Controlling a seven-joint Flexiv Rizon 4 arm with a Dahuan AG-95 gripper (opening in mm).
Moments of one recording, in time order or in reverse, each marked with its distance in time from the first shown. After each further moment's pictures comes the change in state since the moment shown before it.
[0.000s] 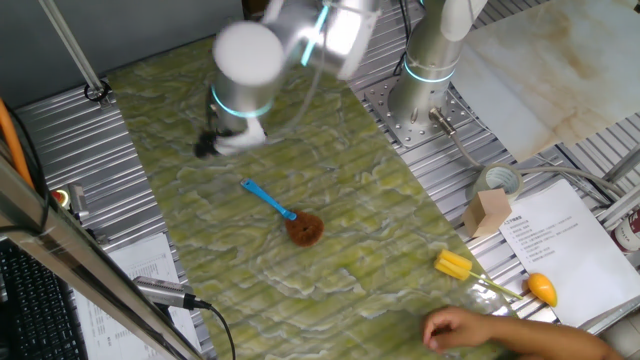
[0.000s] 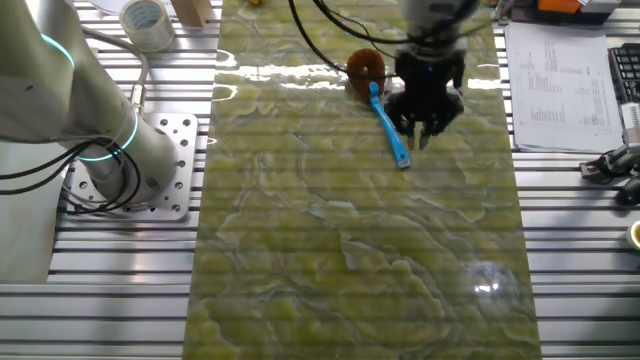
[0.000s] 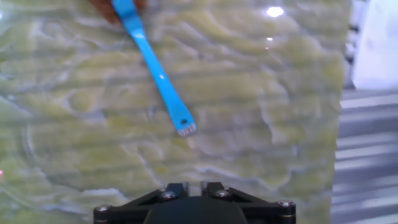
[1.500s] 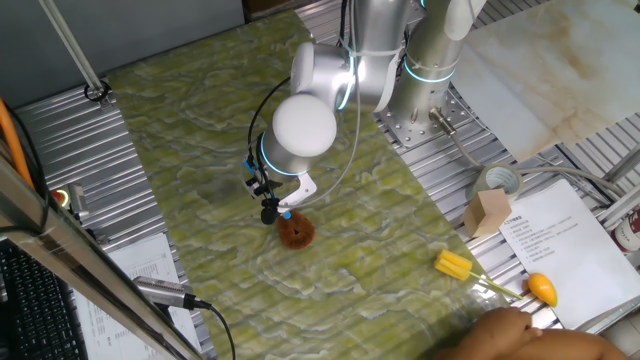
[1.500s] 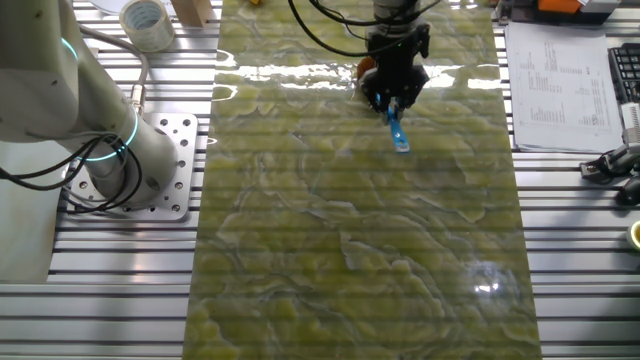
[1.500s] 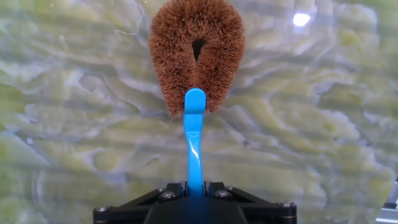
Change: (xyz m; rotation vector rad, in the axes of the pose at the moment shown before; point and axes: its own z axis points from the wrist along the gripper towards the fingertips) arm -0.102 0.049 0.038 0.020 0.073 -0.310
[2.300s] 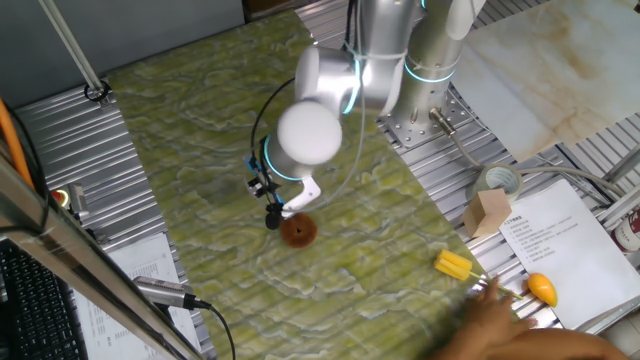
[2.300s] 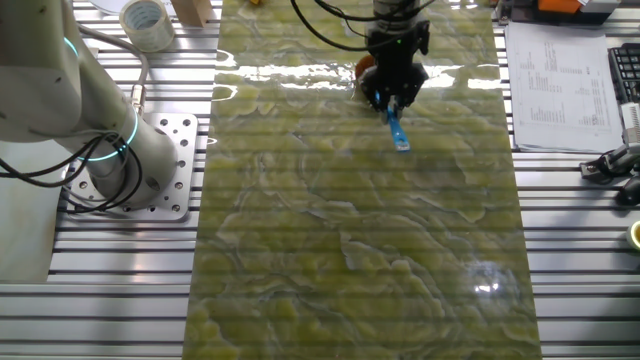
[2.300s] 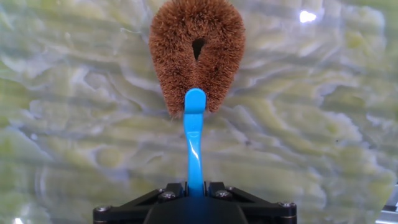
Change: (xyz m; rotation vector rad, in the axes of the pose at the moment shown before) arm -0.002 0.001 -0.001 -0.006 0.001 -0.010
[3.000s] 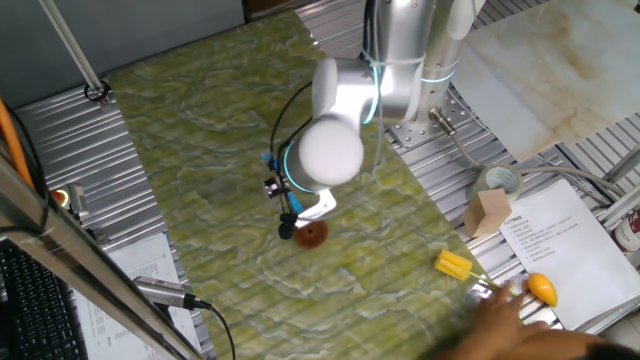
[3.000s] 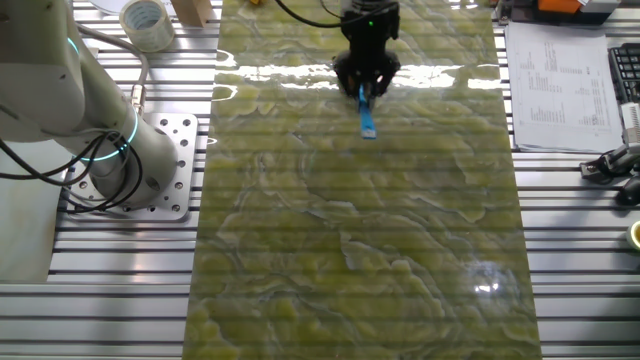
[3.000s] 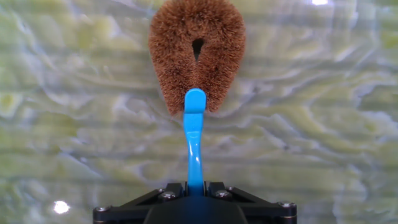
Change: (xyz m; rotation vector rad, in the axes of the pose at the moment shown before) arm -0.013 0.030 -0.009 -0.053 0.084 0.058
